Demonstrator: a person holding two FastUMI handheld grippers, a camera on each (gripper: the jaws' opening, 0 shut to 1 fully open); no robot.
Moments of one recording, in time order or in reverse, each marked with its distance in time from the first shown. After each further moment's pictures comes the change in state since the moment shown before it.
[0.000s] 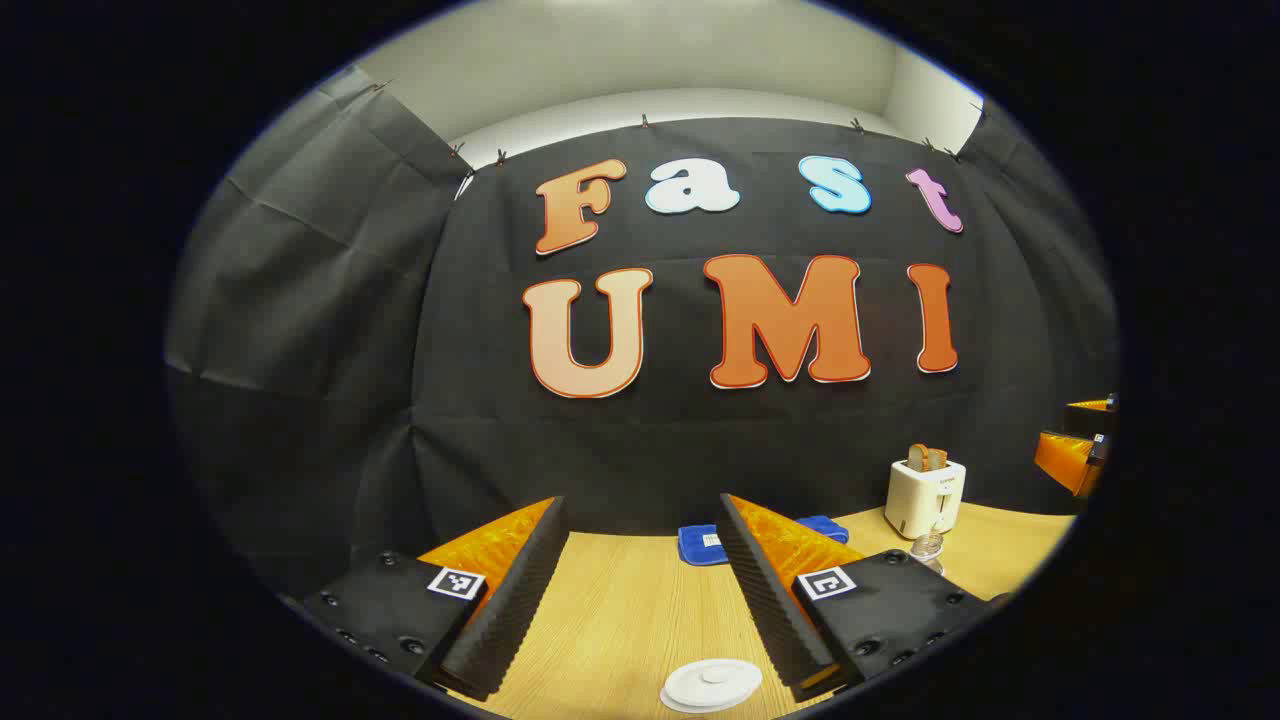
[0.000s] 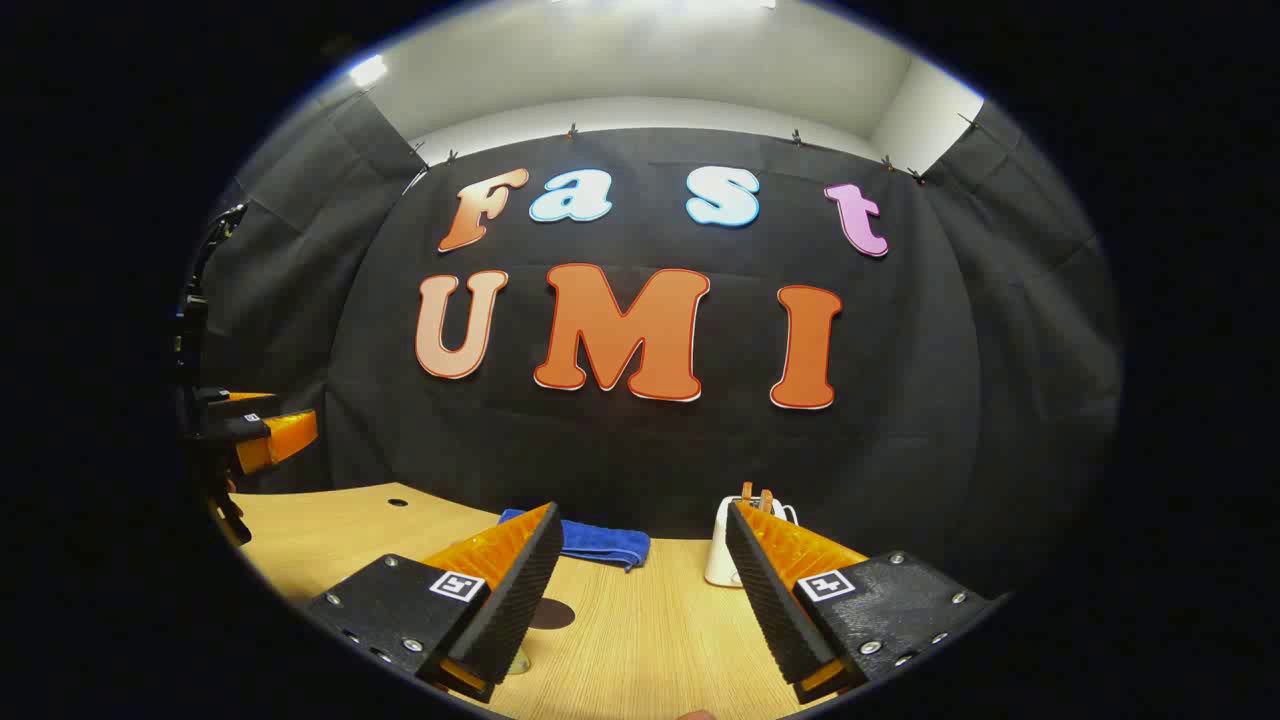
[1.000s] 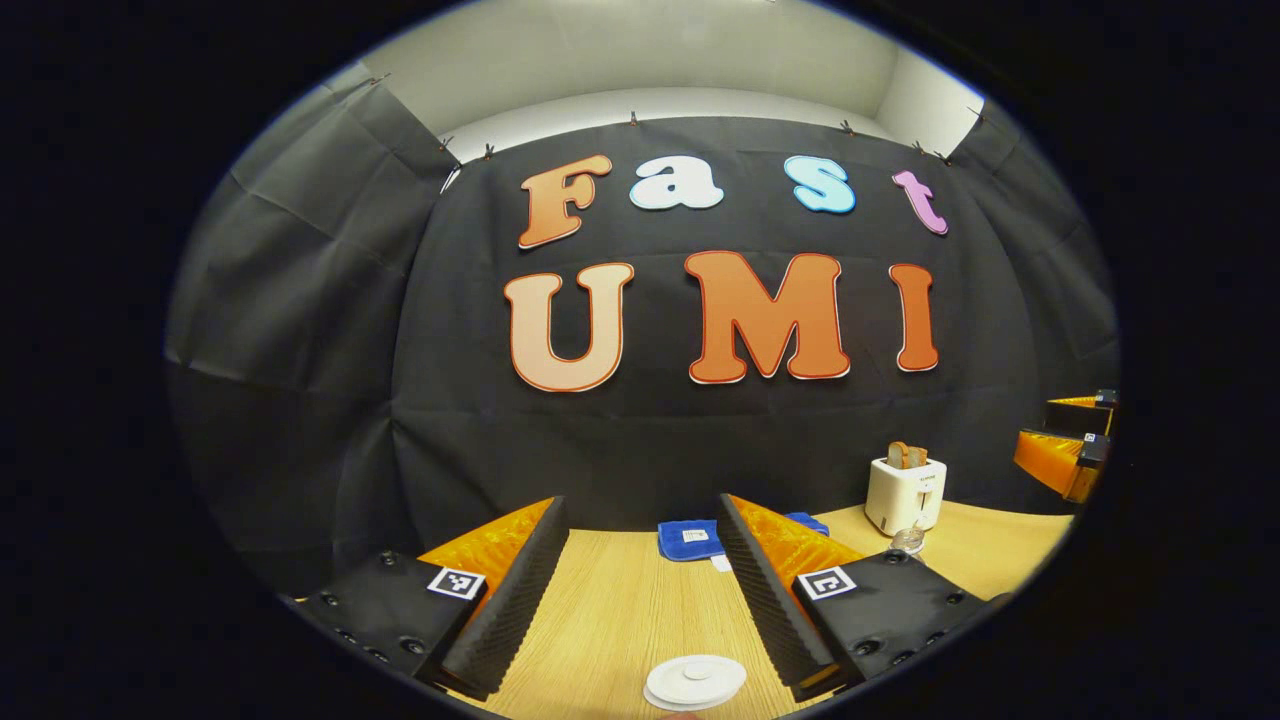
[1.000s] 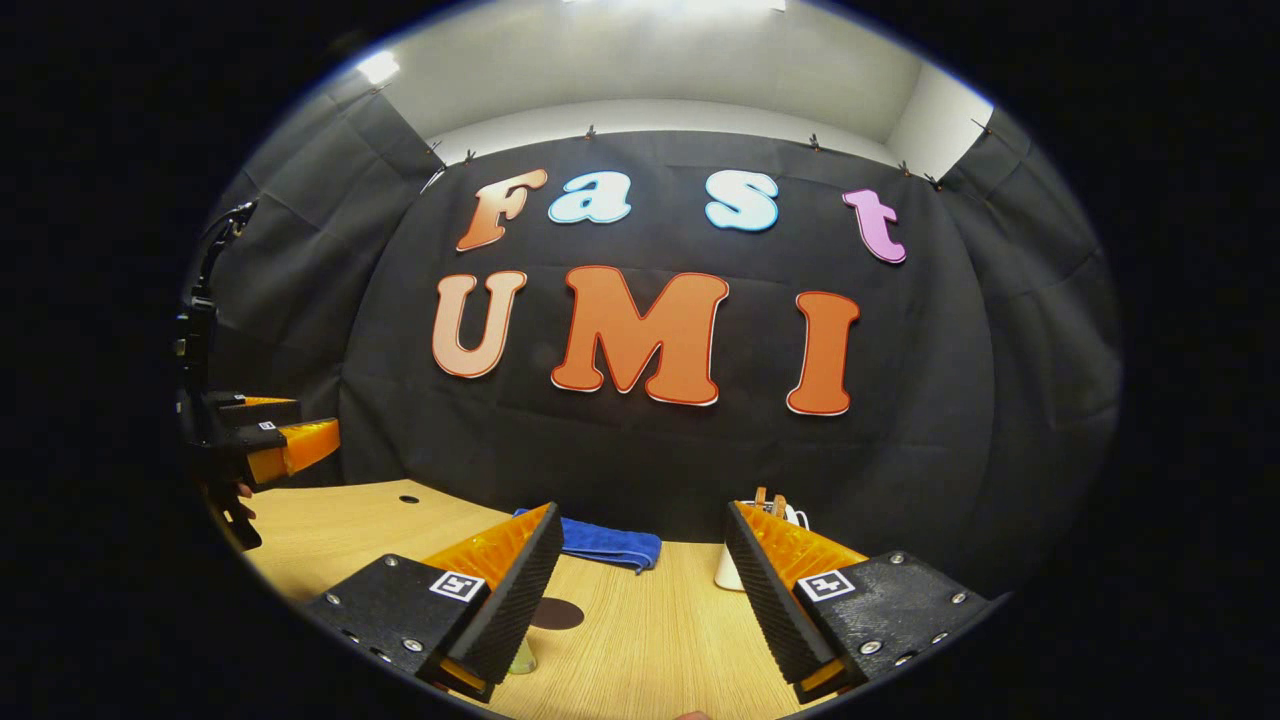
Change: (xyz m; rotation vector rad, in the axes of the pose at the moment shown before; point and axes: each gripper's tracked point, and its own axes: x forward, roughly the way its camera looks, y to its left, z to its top) left arm -0.003 -0.015 -0.007 -0.018 0.001 -0.058; right arm -0.004 0.014 0.005 -0.027 -0.014 0.044
